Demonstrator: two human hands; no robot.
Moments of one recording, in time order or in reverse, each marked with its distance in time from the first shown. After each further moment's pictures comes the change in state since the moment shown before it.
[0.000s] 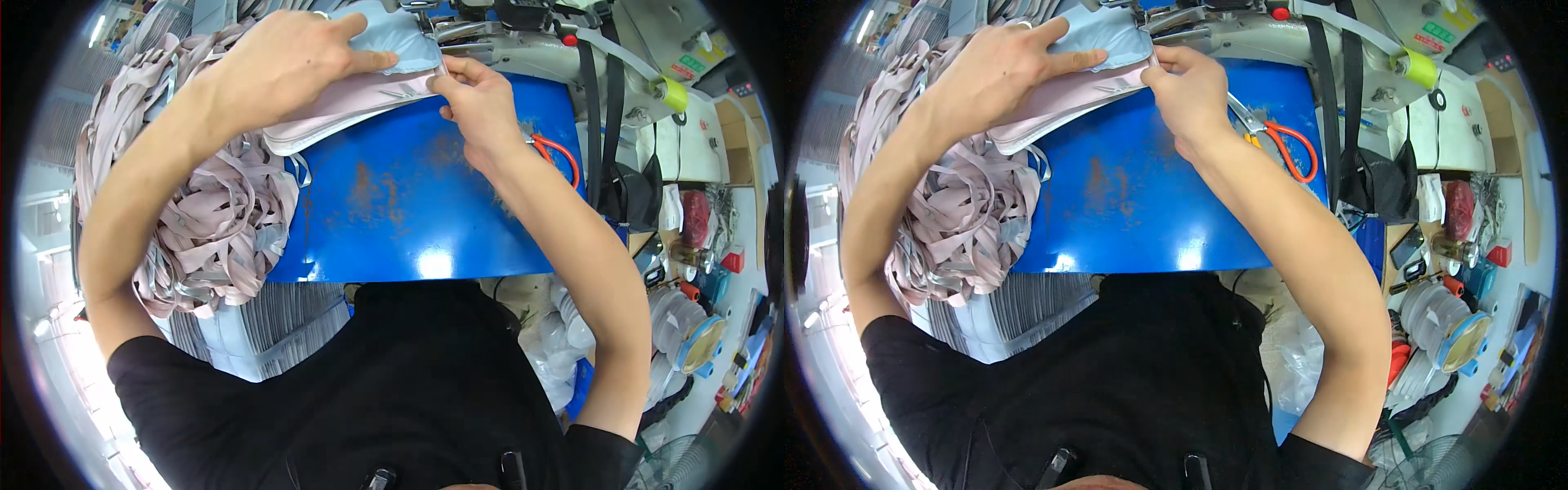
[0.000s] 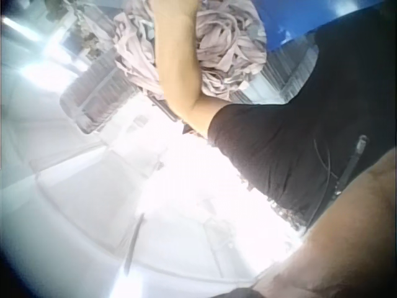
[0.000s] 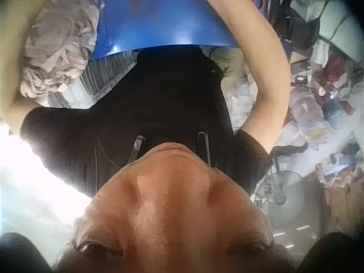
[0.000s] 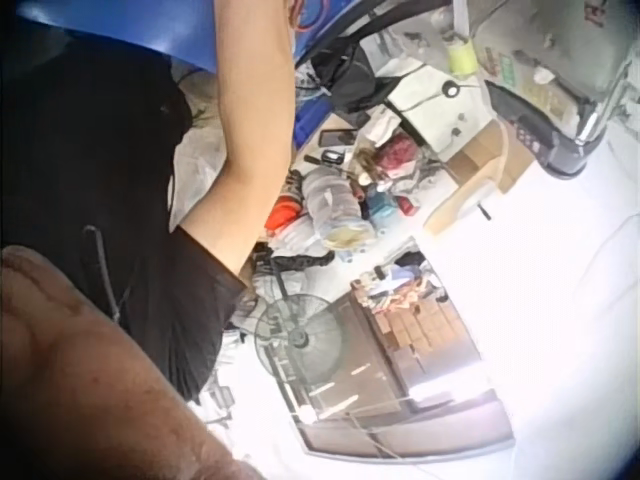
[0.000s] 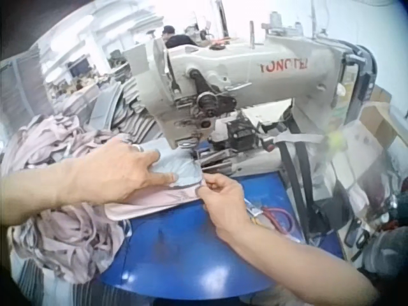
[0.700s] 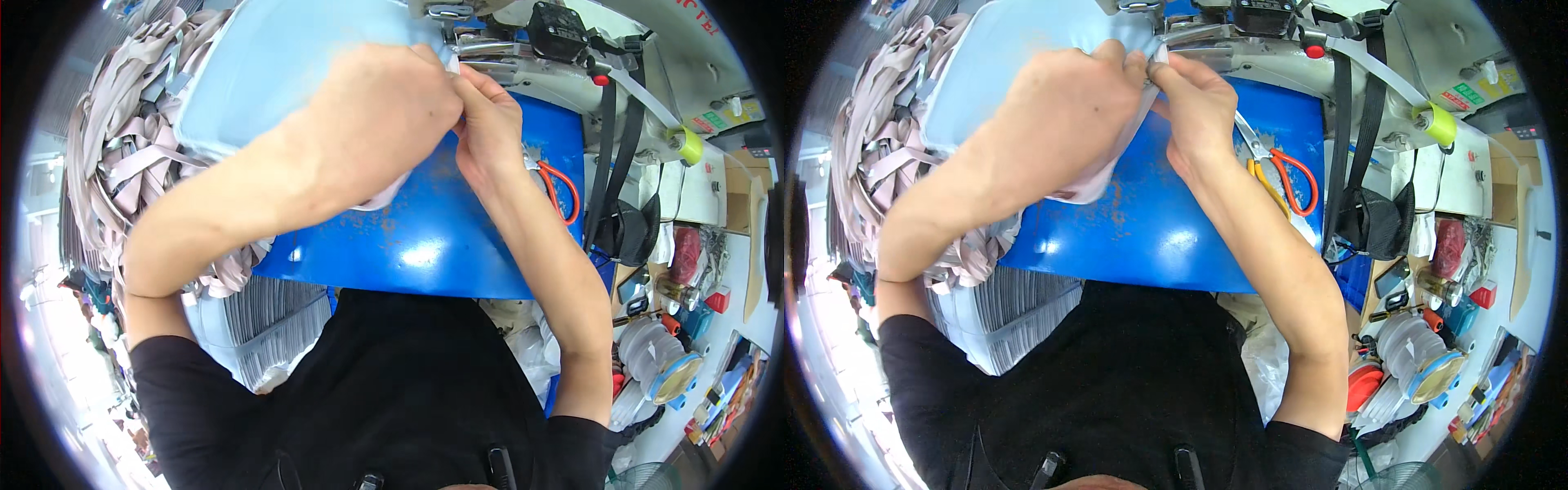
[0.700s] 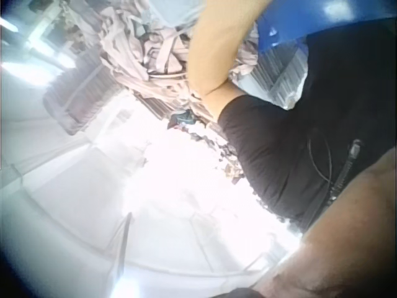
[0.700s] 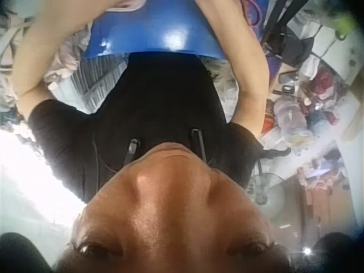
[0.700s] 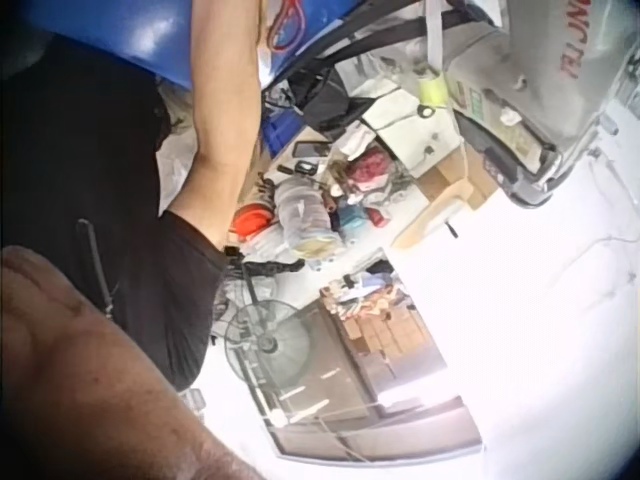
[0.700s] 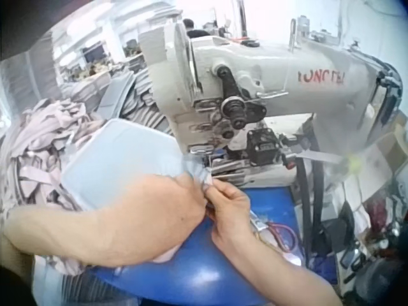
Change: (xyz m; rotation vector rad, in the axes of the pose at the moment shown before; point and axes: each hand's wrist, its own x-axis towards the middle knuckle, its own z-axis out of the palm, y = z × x) left_hand 0.037 0.070 0.006 0.021 0.058 -0.226; right_hand 0.011 0.007 0.014 0.439 0.031 0.090
